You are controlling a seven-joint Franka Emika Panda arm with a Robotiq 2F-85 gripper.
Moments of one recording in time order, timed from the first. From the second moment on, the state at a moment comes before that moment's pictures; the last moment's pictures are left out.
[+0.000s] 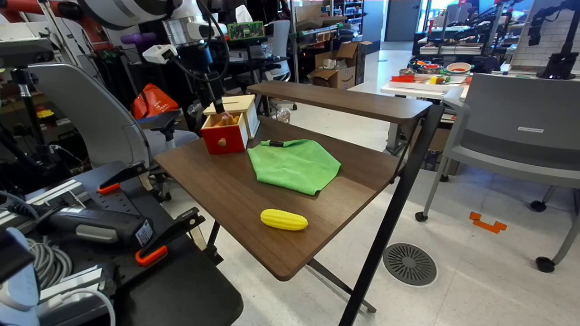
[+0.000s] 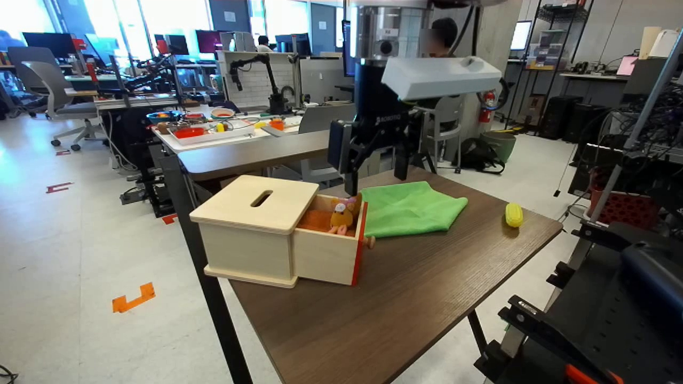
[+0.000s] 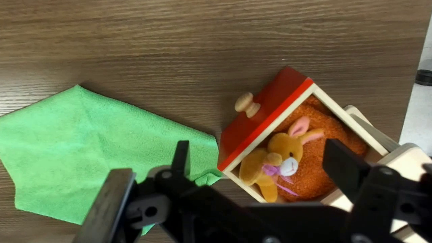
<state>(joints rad) 0.23 0.42 0.05 -2.12 -0.17 2.59 0.46</state>
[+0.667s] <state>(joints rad) 0.27 0.58 0.02 -1.96 -0.17 2.59 0.46</state>
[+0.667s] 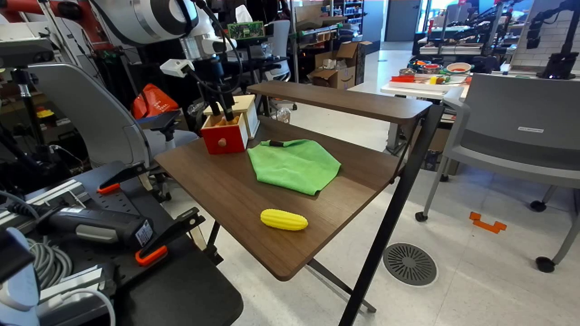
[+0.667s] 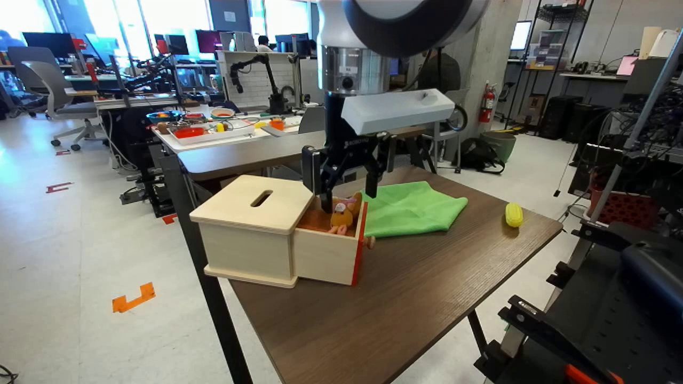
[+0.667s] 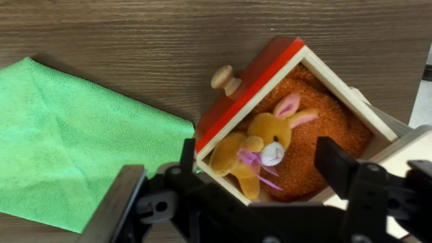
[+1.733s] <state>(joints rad) 0.28 0.60 0.00 -1.92 -0.16 2.59 0.46</state>
